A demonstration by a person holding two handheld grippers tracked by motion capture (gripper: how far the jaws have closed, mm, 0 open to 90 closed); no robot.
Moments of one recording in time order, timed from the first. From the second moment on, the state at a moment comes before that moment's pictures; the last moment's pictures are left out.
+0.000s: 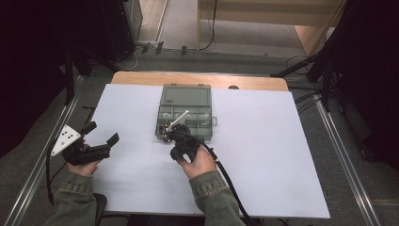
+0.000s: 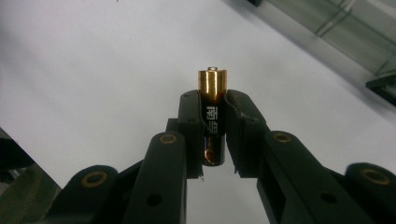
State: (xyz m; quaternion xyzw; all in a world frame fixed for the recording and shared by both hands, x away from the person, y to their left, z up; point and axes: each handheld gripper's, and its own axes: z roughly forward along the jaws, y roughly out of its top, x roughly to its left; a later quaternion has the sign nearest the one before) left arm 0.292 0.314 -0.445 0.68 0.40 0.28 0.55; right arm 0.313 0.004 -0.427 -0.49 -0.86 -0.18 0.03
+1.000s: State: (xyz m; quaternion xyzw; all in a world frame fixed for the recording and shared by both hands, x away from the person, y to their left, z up) left arm 0.293 0.317 -0.445 0.68 0.40 0.28 0.55; right arm 0.402 0.018 -0.426 -0.58 -0.78 -0.24 0.07
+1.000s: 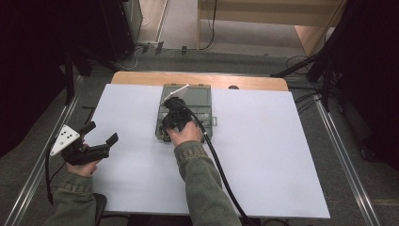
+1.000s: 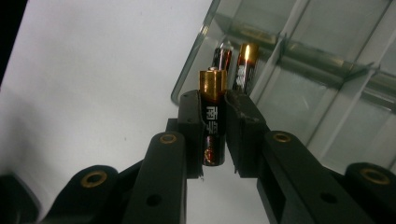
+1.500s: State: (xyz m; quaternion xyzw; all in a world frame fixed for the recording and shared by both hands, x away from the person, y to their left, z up) left arm 0.293 0.319 -0.444 0.68 0.40 0.28 0.55; right arm 0.427 0.017 -0.432 -0.61 -0.74 -0.26 0.10
